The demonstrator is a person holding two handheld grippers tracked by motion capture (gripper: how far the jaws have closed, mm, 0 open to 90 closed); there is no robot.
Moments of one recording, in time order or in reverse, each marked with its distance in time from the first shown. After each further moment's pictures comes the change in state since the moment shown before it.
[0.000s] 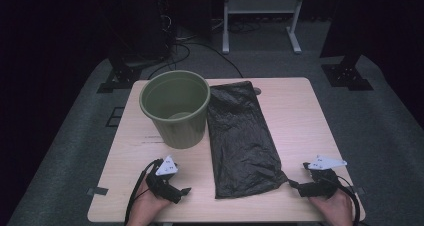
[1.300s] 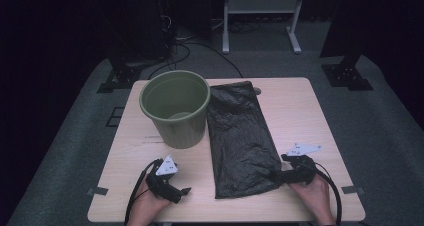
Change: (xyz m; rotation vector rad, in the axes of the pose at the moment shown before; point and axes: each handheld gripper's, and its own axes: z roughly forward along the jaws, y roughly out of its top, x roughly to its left) left arm 0.000 0.000 0.000 0.000 0.004 -0.004; right arm 0.020 0.050 0.037 0.014 0.081 0.006
